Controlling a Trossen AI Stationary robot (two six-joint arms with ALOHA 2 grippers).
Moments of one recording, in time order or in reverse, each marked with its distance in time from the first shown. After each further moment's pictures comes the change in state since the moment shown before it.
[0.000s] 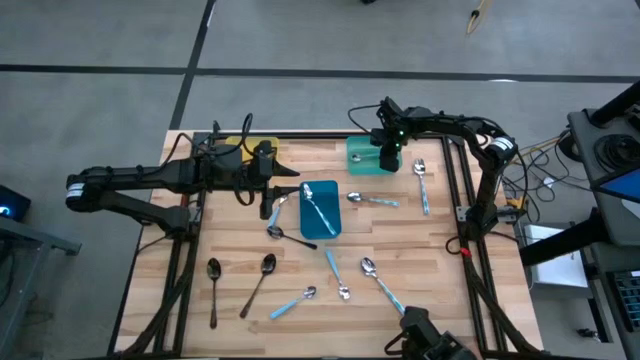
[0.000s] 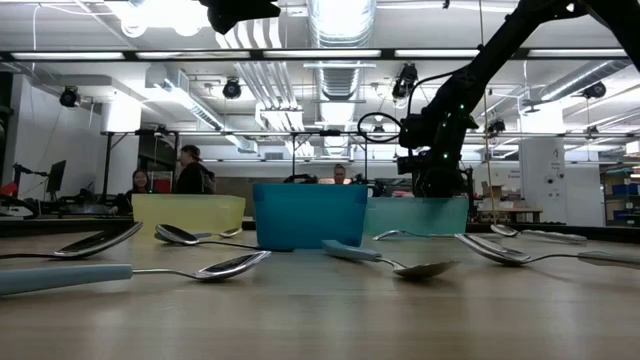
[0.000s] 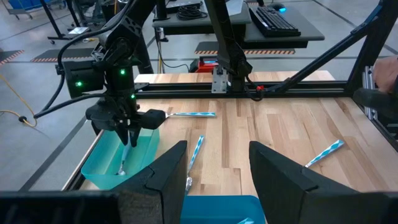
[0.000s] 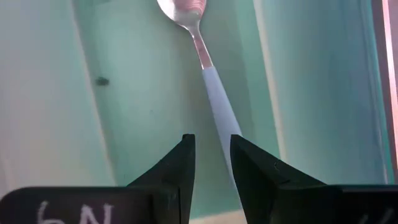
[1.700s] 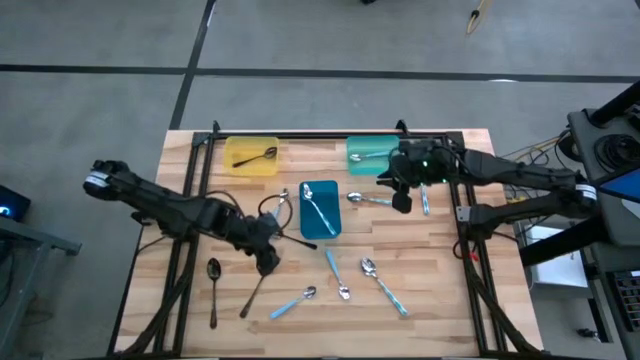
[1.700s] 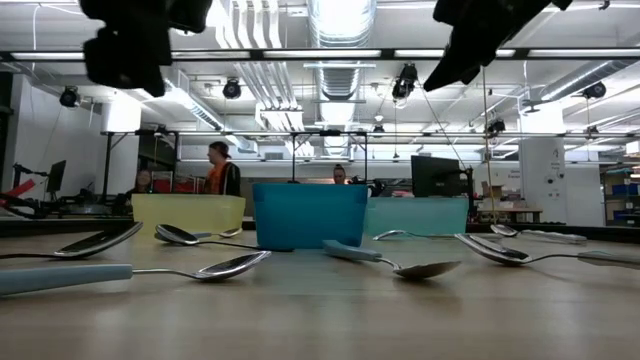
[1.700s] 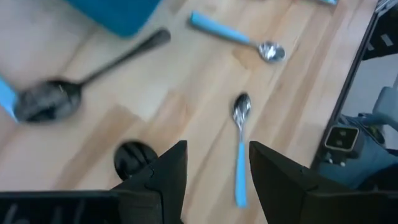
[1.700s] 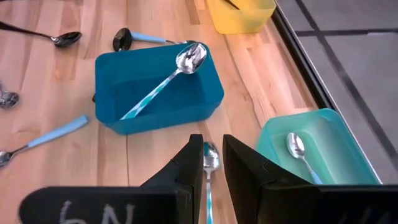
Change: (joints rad) left arm -0.422 0.203 0.000 -0.496 0.001 -1.053; right arm 0.616 -0.805 -0.269 0.079 0.163 0.574
